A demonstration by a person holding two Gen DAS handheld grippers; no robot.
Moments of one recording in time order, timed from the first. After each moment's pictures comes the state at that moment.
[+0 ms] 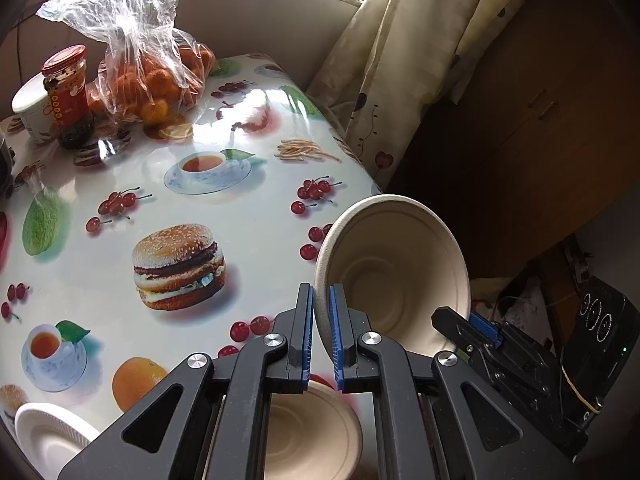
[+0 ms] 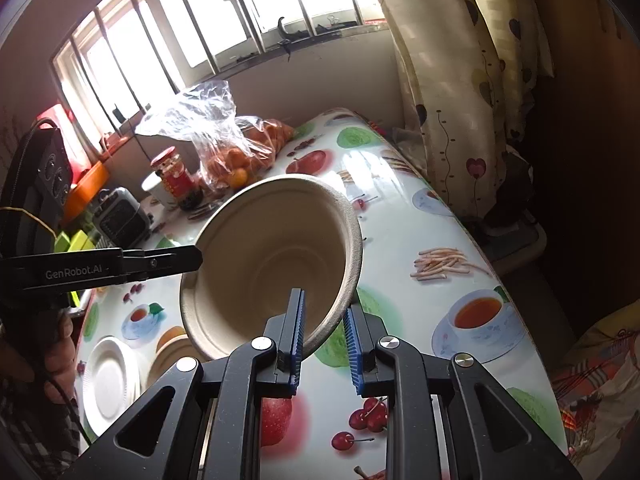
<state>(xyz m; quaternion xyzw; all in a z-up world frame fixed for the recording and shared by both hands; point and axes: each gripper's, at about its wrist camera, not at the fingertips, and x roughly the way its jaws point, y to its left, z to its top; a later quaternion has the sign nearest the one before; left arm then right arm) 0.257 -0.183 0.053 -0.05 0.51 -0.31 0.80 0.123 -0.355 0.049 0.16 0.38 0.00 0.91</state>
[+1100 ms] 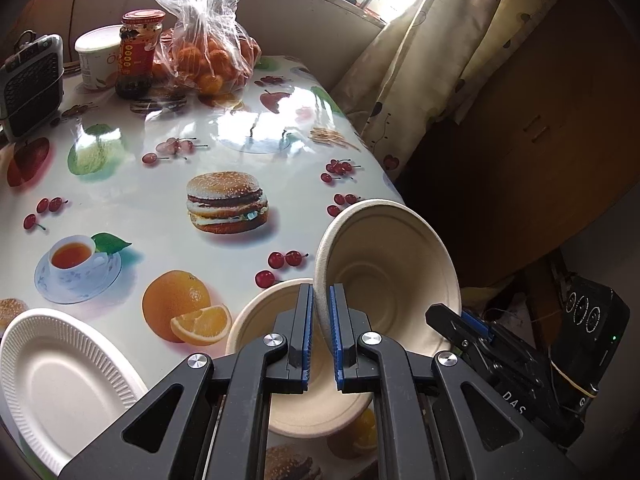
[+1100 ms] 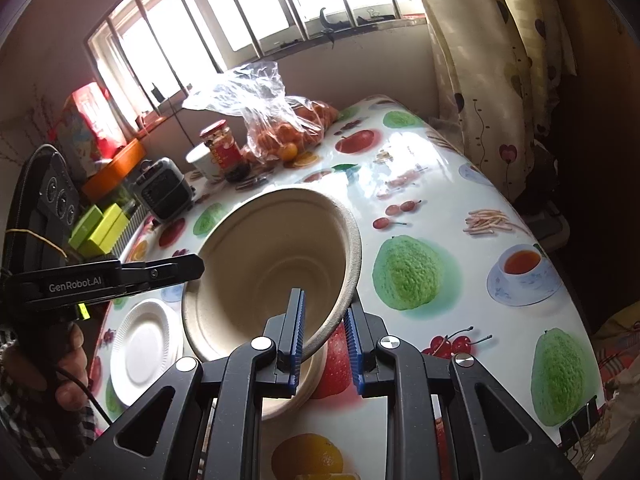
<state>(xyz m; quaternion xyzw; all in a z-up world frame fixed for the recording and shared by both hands) 0.198 -0.105 0.050 -0.11 0.50 -0.30 0.81 0.085 -0.301 0.048 0.16 0.38 0.05 0.91</state>
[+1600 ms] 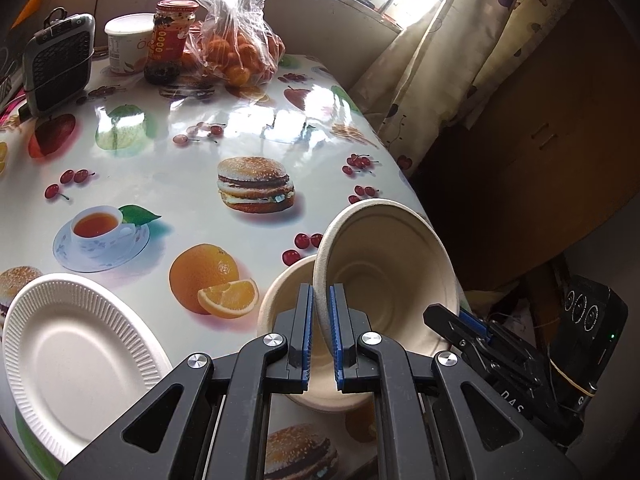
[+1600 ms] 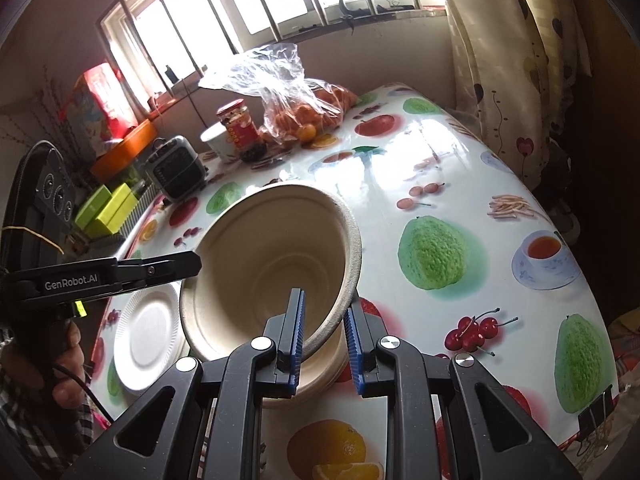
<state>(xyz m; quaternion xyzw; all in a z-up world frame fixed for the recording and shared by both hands) 0.183 -0.078 0.040 -0.12 0.50 -0.28 0.81 0.081 -0.275 0.038 0.15 0.40 0.07 0.90</state>
